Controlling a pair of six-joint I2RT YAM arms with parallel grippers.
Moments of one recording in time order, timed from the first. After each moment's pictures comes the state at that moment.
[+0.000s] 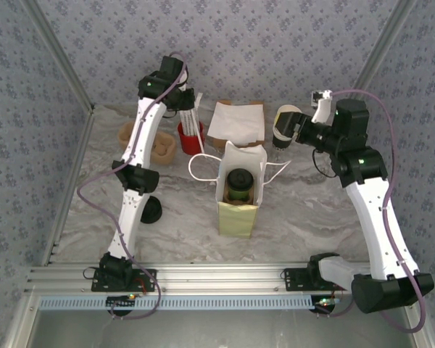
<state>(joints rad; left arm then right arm) -0.35 2.59 3.12 -1.40 0.08 -0.31 0.16 1.13 1.39 -0.59 -0.49 0.50</state>
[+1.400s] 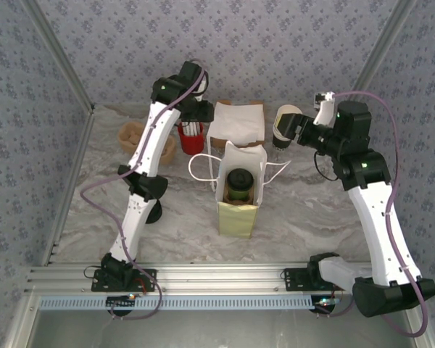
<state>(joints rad) -0.51 2.50 3.12 -1.62 -0.01 -0.36 0.17 1.10 1.39 -0.64 -0.43 0.49</state>
